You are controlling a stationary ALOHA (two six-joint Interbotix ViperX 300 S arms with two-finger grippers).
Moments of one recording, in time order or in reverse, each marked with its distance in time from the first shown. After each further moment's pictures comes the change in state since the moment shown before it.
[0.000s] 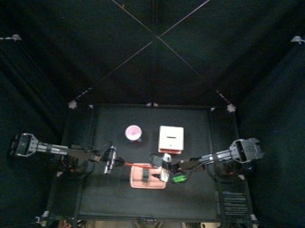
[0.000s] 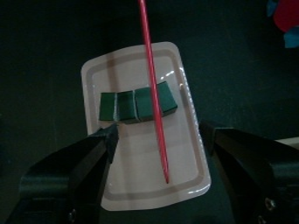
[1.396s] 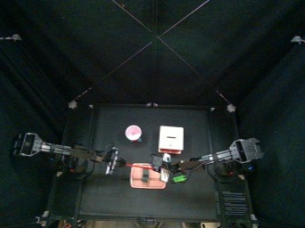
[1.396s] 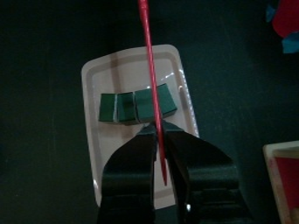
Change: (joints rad) left arm 0.000 0.071 -0.009 -0.002 -0.032 0.005; right arm 0.000 -0.002 -0.002 -0.018 0.002 0.000
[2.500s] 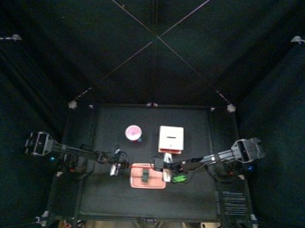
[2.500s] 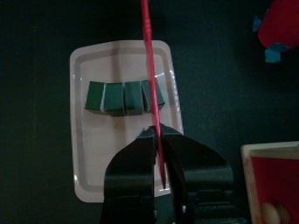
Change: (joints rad) left arm -0.018 0.184 -0.044 -0.046 -0.014 0.025; right arm 0.009 -0.026 0.026 -0.123 0.028 0.005
